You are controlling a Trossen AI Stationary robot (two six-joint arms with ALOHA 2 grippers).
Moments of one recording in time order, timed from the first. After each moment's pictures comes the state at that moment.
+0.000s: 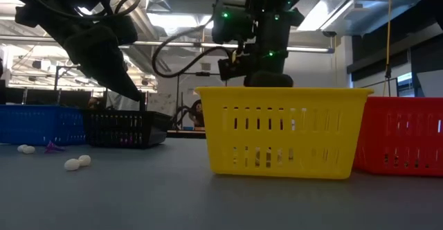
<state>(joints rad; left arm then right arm) -0.09 1.08 0.44 -0.12 -0.35 -0.34 -0.03 2.02 1.47 -0.82 0.09 -0.03</state>
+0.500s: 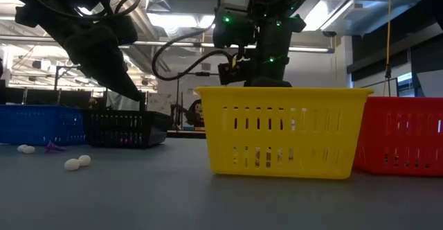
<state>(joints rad) -0.09 1.08 0.44 -0.12 -0.35 -0.34 -0.03 2.02 1.42 -0.74 0.08 -0.03</state>
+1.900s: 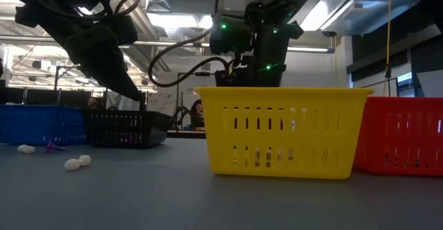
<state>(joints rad) -0.09 1.08 0.44 -0.12 -0.35 -0.34 -0.03 2.06 1.42 -0.71 0.07 -0.04</state>
